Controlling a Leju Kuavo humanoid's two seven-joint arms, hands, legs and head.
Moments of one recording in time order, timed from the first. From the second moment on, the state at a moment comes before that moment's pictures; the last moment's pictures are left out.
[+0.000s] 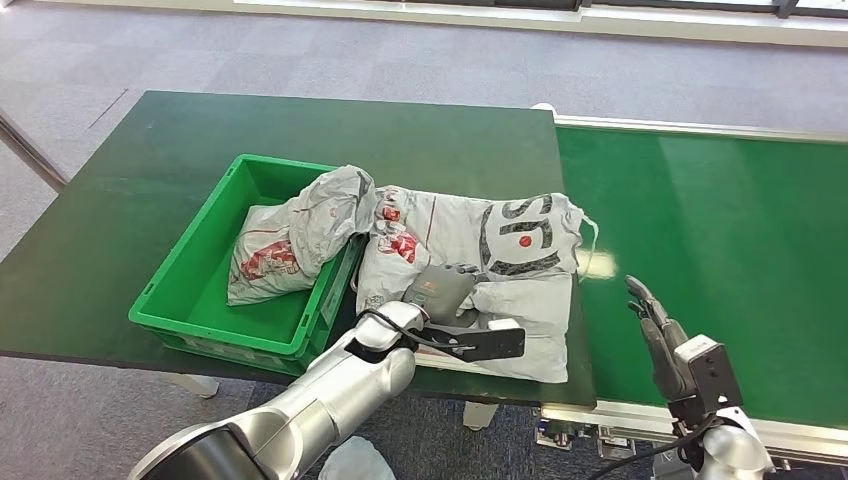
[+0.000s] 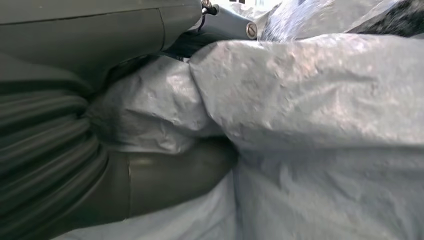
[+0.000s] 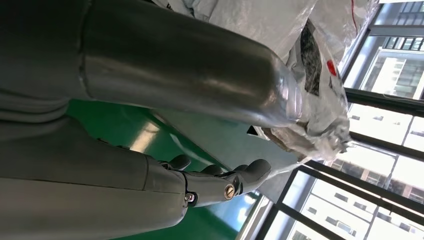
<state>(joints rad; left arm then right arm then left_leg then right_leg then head) -0.72 -0.33 -0.66 -0.46 -0.90 0.16 -0.09 -0.16 0.09 -0.60 -1.27 0.71 0.72 -0.70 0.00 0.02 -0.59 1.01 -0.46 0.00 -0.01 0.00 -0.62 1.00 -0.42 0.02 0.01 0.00</state>
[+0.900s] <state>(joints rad) -0.67 -0.33 -0.58 -0.55 -0.84 0.39 -0.23 -0.16 0.09 -0.60 -1.27 0.69 0.72 -0.70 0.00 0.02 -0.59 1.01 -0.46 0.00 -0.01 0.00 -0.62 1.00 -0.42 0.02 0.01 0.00</state>
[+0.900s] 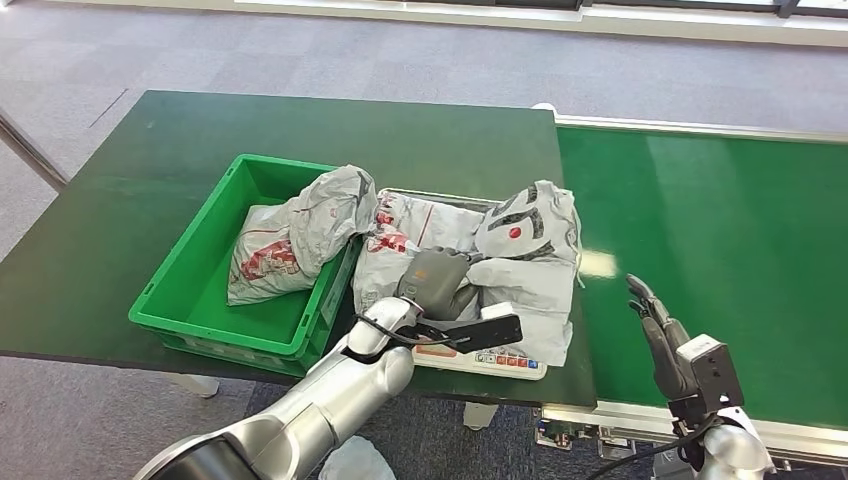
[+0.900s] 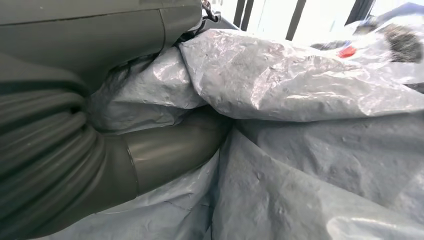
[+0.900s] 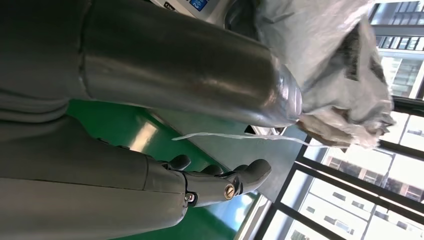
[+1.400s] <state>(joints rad) -0.42 -0.31 -0.46 -1.32 -0.81 0.70 -0.70 -0.16 0.09 -0.60 -1.27 0.69 0.72 -0.70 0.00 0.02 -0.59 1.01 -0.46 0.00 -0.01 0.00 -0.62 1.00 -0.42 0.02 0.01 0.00</state>
